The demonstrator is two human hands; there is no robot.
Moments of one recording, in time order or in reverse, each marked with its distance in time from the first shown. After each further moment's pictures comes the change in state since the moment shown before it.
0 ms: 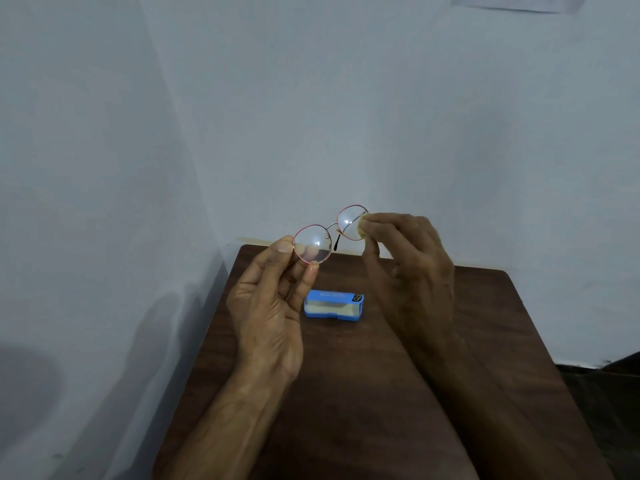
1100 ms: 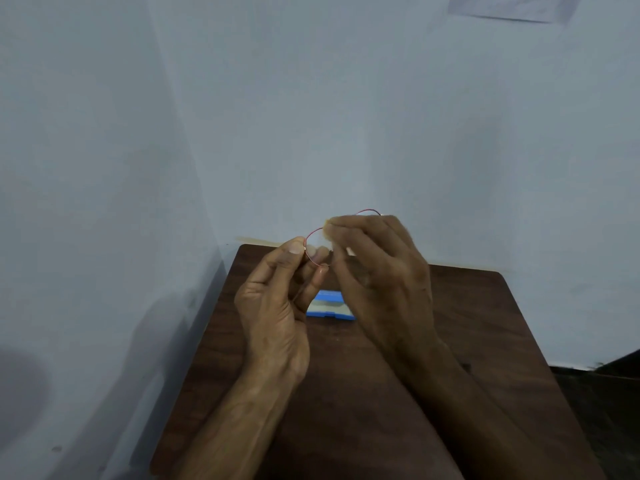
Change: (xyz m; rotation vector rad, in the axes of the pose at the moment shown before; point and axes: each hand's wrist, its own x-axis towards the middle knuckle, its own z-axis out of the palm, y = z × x) left_hand -0.008 -0.007 -0.001 0.016 -0.022 0.001; right_hand 0.003 -0.035 -0.006 0.101 -0.051 -0.094
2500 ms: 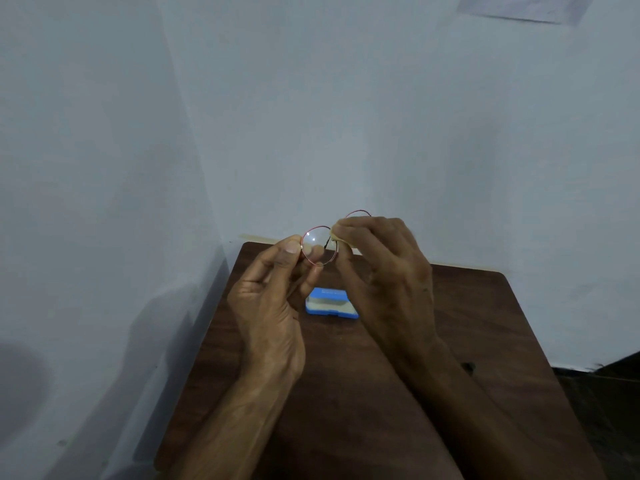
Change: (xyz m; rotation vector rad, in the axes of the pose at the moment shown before) left_hand 0.000 0.006 -0.010 0.069 0.013 0.133; right_hand -0.005 -0.002 0.009 -0.049 0.008 0.052
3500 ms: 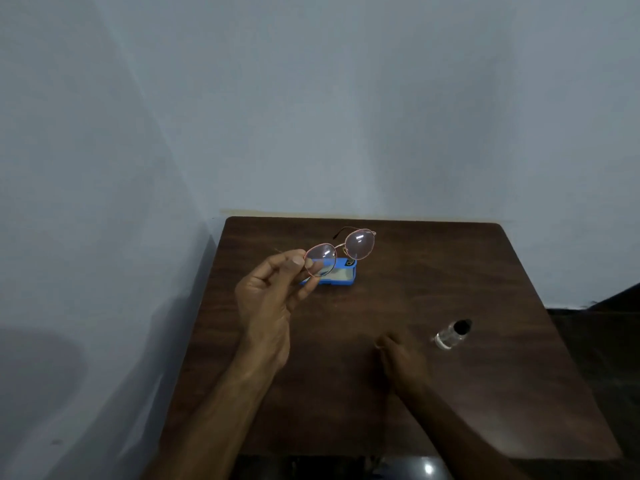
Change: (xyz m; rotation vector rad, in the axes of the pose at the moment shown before) left_hand 0.020 -0.056 -0.037 0.248 -0.128 -0.218; right_hand -0.292 0.150 0.065 -0.164 -0.781 0.544
